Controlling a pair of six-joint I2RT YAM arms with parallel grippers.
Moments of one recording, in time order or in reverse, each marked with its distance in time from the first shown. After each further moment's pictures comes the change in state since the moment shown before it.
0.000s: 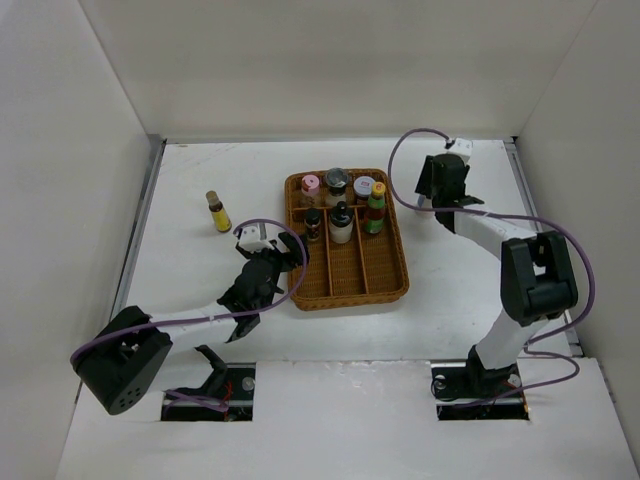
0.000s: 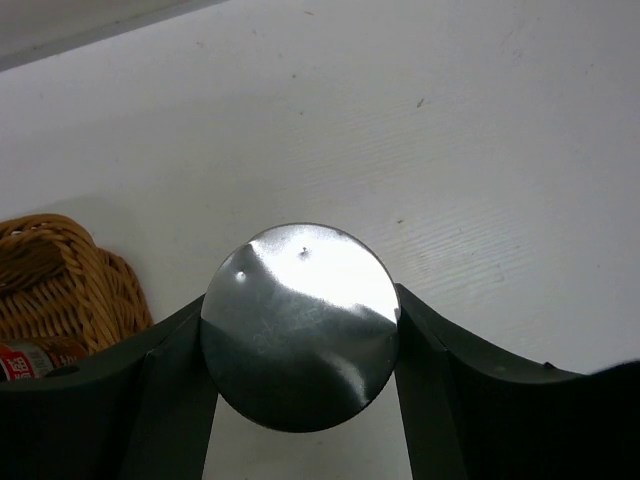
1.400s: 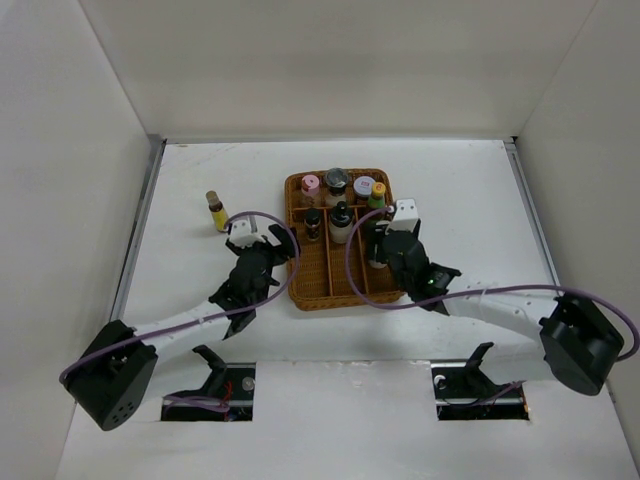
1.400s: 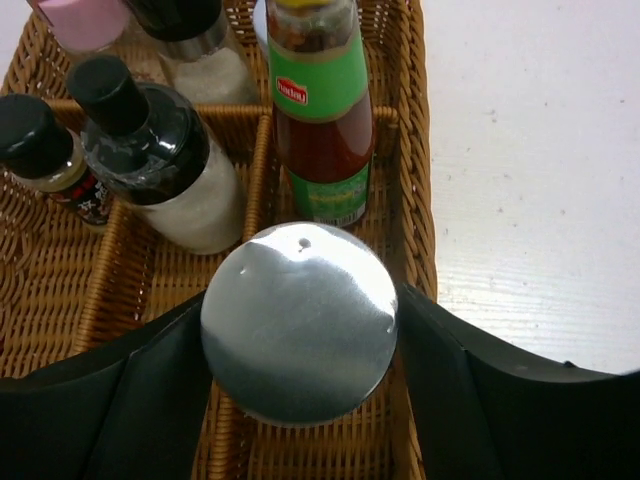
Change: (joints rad) left arm 0.055 -0.078 0.034 -0.137 -0.035 -0.007; right arm 0.614 -0.420 -0.439 0.085 0.241 0.018
